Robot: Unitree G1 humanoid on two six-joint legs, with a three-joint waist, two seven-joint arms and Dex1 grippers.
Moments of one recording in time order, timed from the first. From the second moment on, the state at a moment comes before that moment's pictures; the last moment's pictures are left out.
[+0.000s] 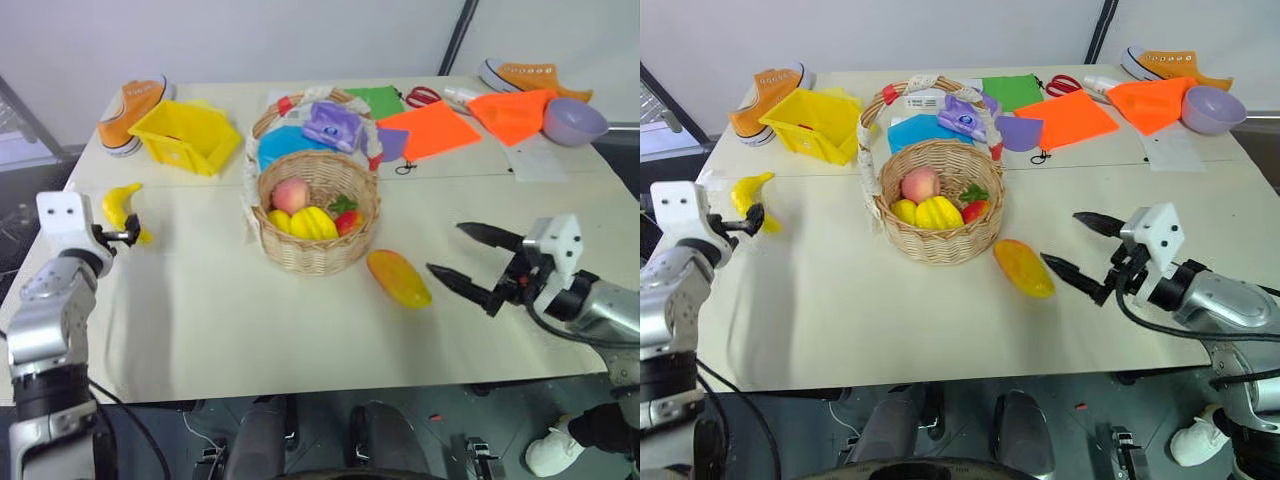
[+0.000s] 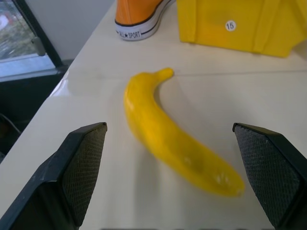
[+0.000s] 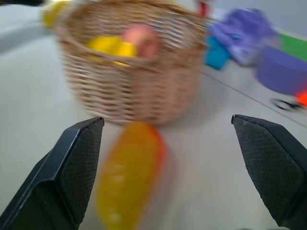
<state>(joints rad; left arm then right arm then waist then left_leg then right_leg) -0.35 0.58 0.40 0.03 -0.27 0.64 -0.12 0.01 -0.79 -0.34 -0.54 0.66 0.51 0.82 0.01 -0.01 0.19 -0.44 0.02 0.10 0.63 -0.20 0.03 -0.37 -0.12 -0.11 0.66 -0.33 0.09</state>
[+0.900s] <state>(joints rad) -0.73 0.51 0.39 0.47 -0.17 0.82 0.15 -0.17 -0.74 -0.08 -0.72 0.72 0.56 0.76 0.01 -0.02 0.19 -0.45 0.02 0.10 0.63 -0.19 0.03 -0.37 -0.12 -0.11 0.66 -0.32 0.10</state>
